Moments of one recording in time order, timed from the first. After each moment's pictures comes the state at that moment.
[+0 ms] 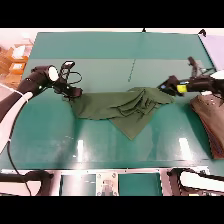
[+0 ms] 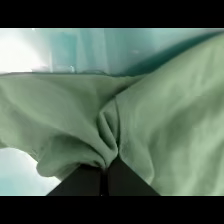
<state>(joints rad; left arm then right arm) -0.22 -1.54 1.29 1.40 -1.00 -1.49 -0.29 -1.35 1.10 -0.77 1.19 1.30</state>
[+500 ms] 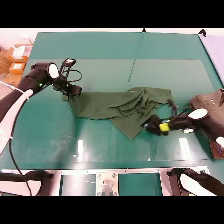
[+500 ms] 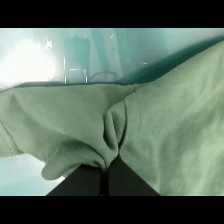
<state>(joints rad) -0.22 -1.55 1.33 1.43 -1.03 -1.46 -0.04 -1.10 0.47 -0.70 1.03 1.41</state>
